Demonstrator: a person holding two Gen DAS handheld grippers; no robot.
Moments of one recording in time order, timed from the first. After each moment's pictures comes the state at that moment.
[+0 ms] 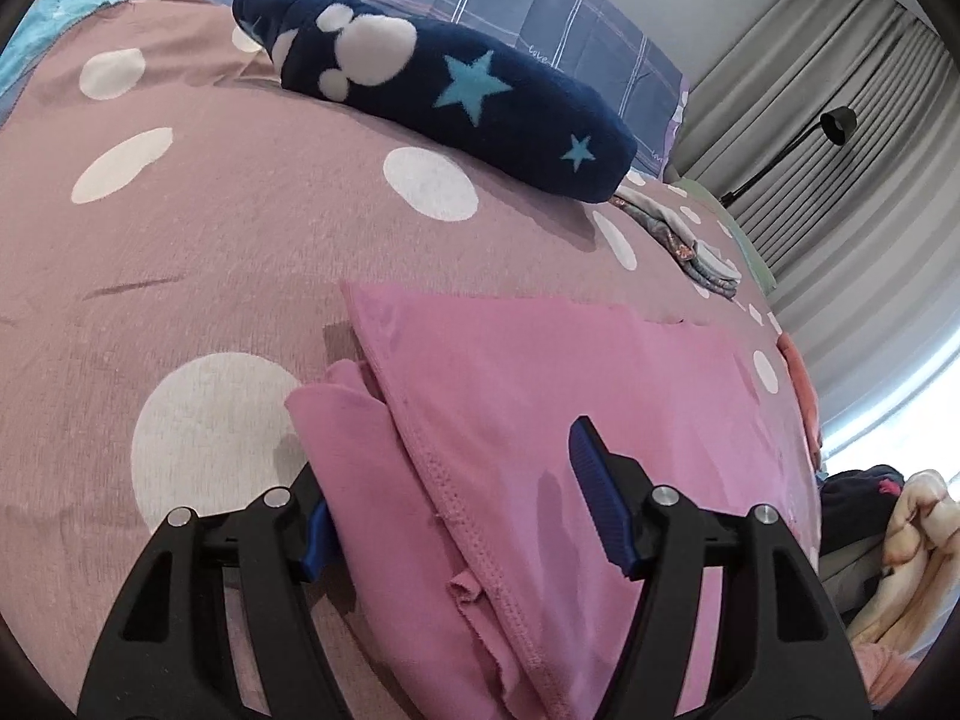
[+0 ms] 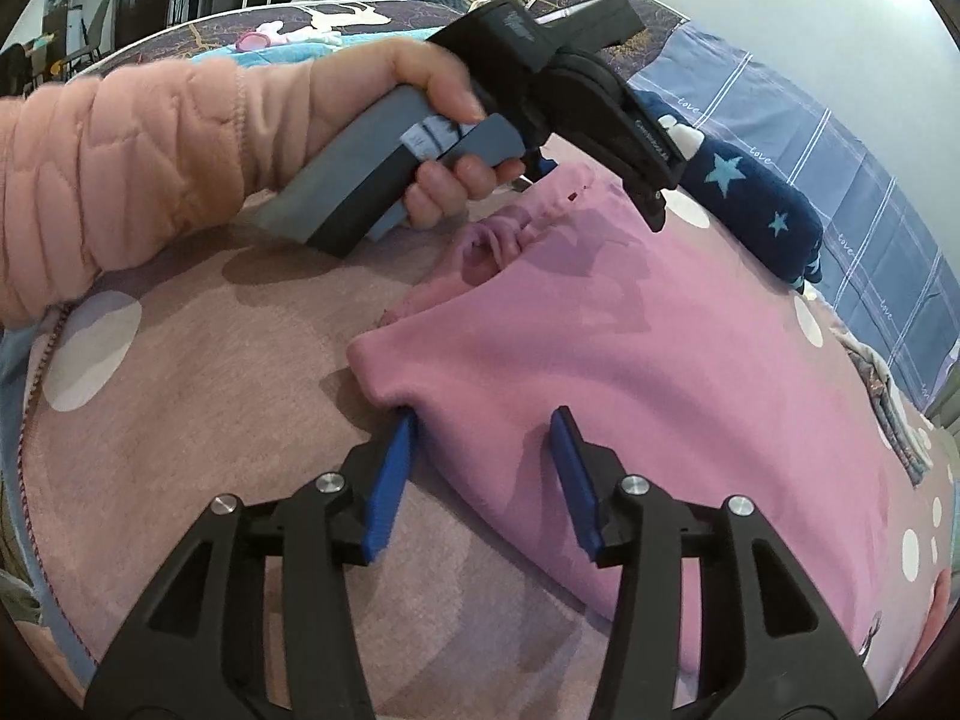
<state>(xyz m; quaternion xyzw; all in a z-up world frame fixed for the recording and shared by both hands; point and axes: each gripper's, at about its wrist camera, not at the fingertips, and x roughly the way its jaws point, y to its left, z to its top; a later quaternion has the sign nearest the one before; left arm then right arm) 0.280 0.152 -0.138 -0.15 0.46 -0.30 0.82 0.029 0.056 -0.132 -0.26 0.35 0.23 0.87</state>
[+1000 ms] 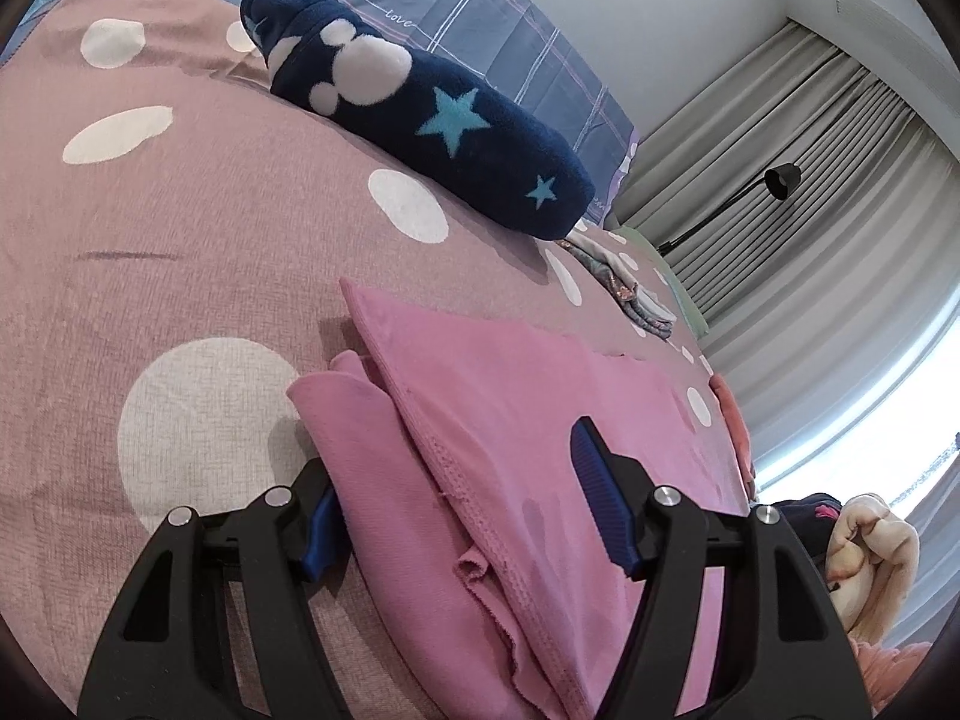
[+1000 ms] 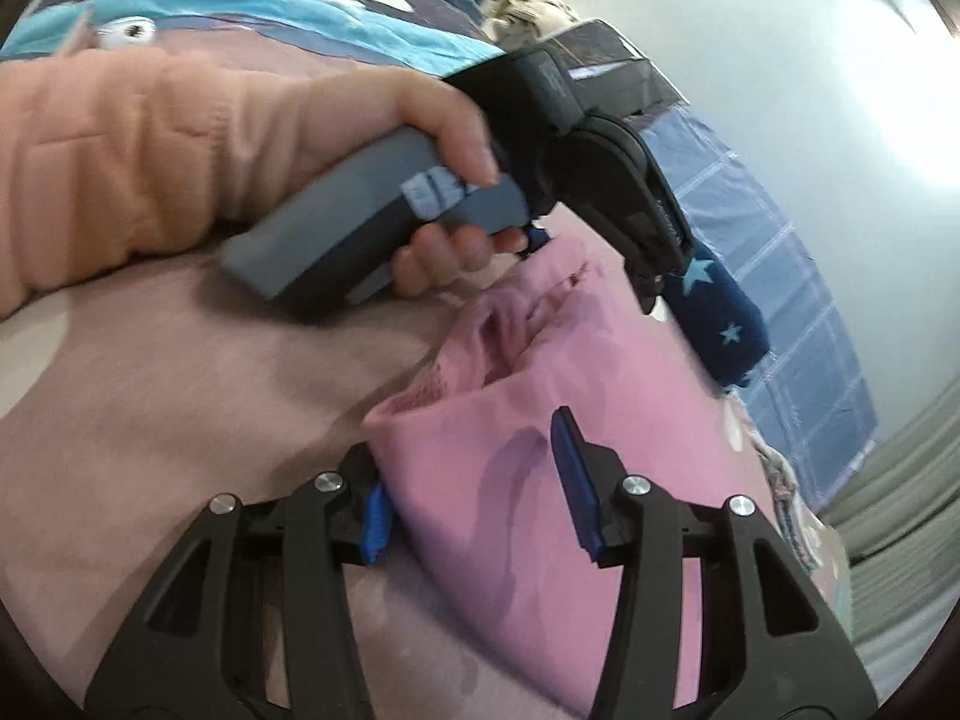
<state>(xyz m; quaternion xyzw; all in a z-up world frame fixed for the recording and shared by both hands) 0.271 0.179 -0.152 -0.23 0.41 -0.36 0.81 0.038 0.111 -0.149 -0.40 0.27 0.15 0.86</state>
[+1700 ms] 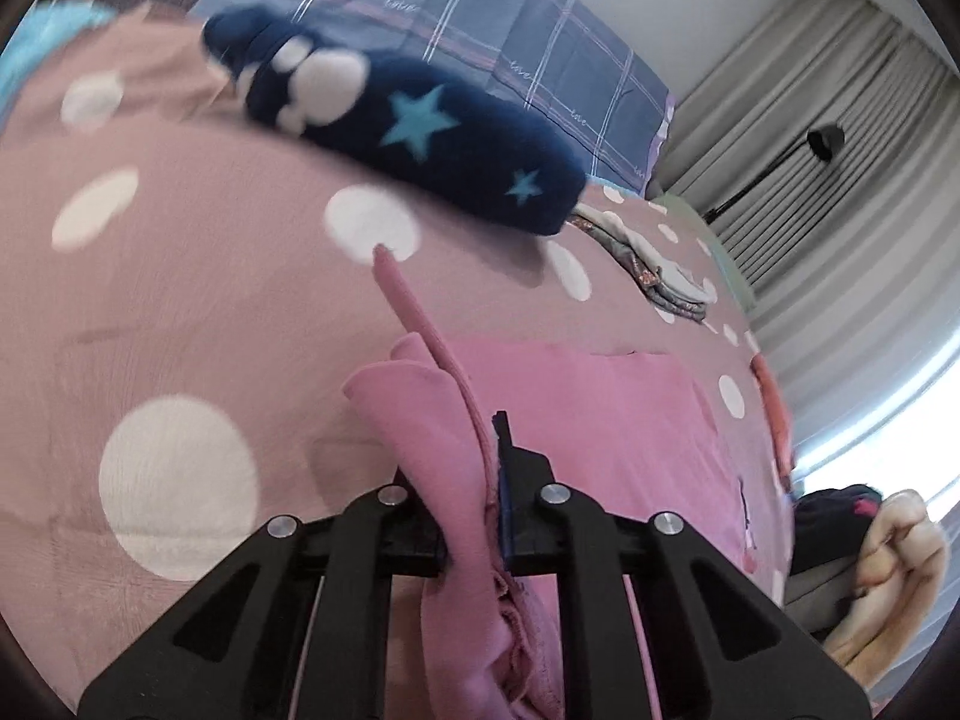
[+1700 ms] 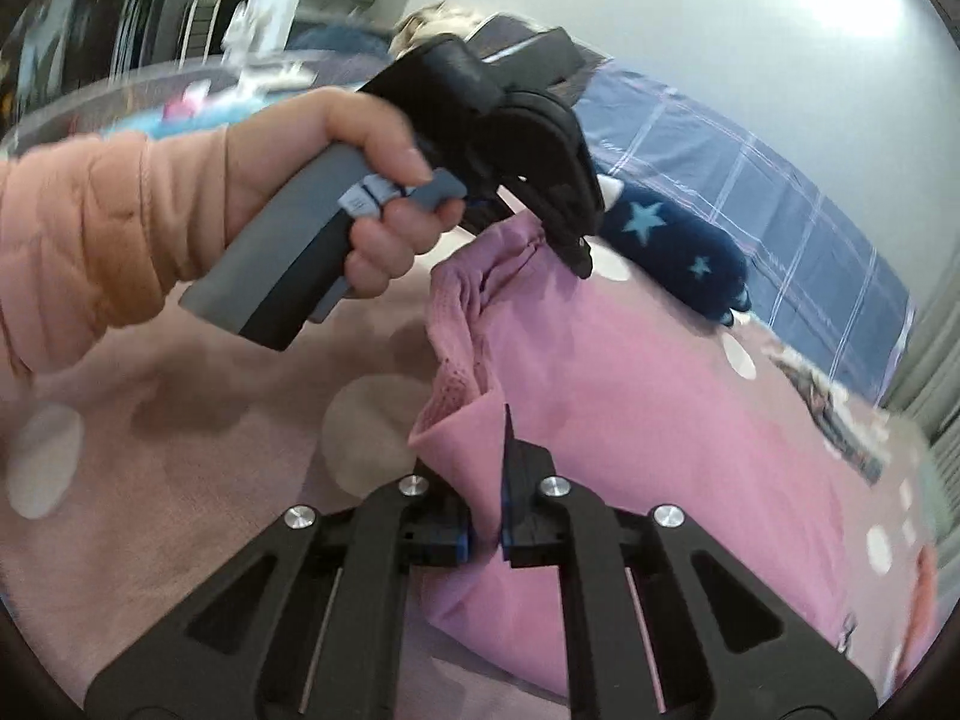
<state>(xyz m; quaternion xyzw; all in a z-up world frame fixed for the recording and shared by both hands) 0.275 0.125 -0.094 -0.15 0.45 -0.31 0.83 0.050 0.037 -0.097 -0.20 0.28 0.15 0.93</state>
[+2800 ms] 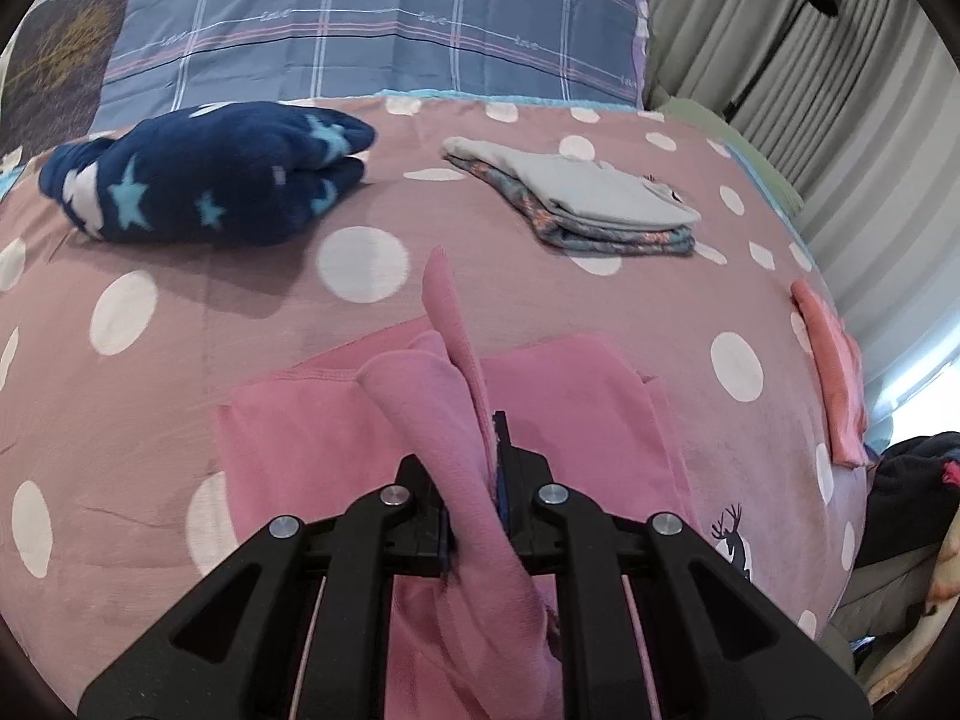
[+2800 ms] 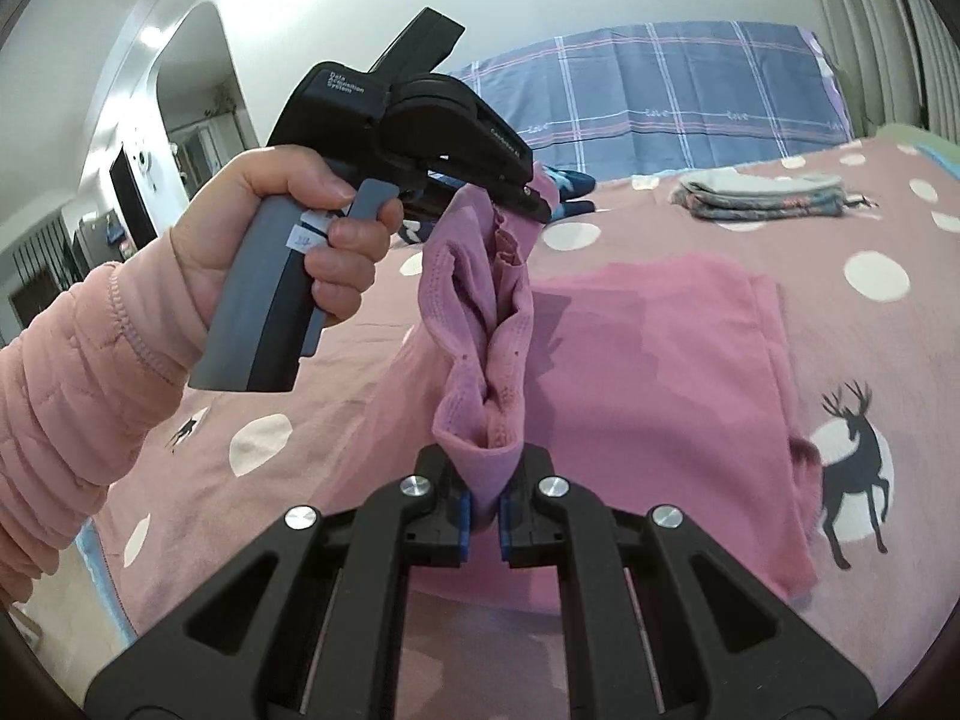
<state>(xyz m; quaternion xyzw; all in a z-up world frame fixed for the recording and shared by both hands) 0.251 -0.117 -0.048 0.00 0.47 -0.26 0.84 0.016 -0.203 -0.088 0.12 0.28 0.13 0.94</state>
